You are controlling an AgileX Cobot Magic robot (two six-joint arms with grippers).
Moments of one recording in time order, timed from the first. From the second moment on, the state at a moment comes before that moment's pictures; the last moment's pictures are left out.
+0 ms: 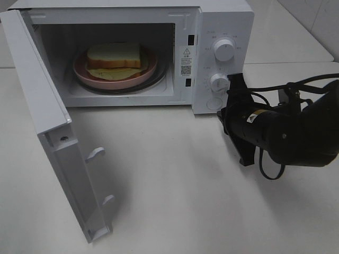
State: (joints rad) left arm 0.05 0.00 -0.50 -0.10 1.04 0.10; right arm 0.53 1.88 -0.63 0.48 -0.72 1.24
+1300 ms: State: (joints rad) left arm 0.05 0.00 -0.50 -0.10 1.04 0.10; right arm 0.53 1.59 -1.04 0.40 0.64 -0.51
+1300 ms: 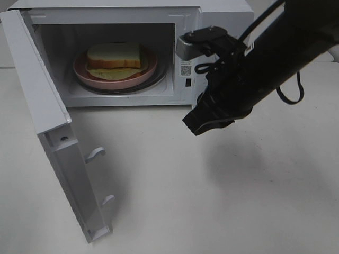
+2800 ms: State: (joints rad) left arm 0.05 0.00 -0.50 -0.10 1.04 0.10; right arm 0.53 1.59 -1.22 0.00 0.78 -1.40
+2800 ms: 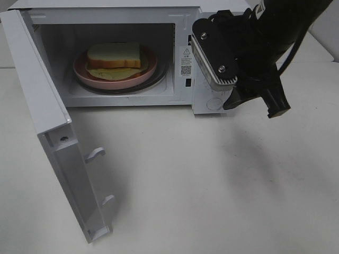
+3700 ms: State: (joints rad) left arm 0.05 0.00 -0.50 -0.10 1.04 0.10; right arm 0.60 1.66 -1.22 0.00 0.60 -1.25
